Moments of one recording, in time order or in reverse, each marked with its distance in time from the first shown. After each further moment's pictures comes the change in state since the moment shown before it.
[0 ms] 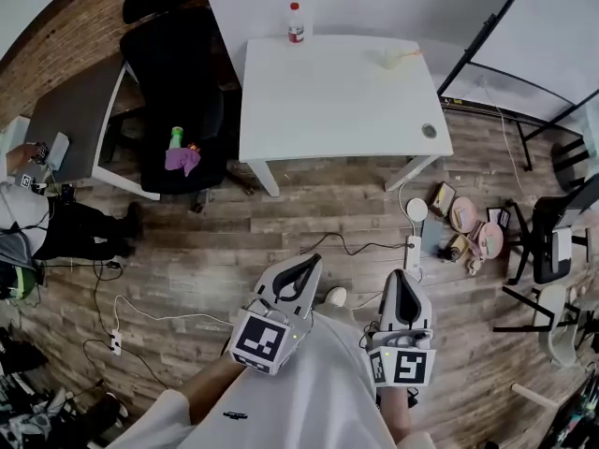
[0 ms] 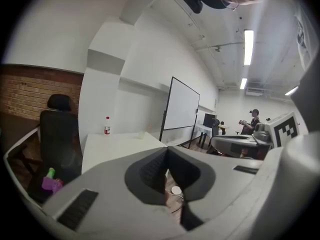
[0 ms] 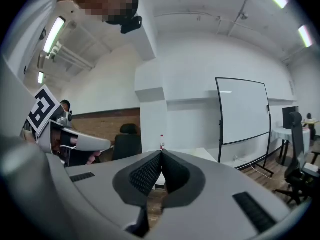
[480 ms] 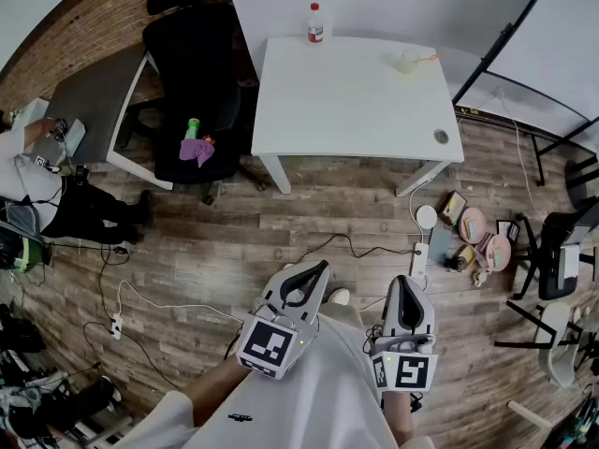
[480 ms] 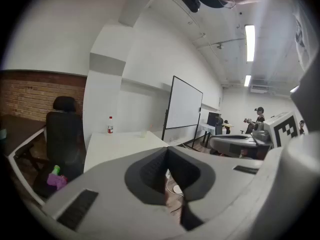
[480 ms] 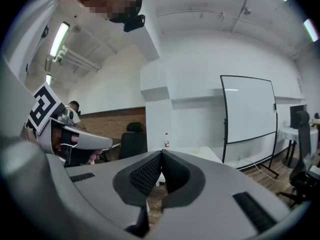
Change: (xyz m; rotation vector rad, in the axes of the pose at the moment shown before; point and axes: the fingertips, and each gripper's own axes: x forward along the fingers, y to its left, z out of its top) left arm -0.009 -0.035 -0.010 -0.064 0.036 0.042; right arm -0.024 -0.010 -0.007 -0.016 0.019 0.049
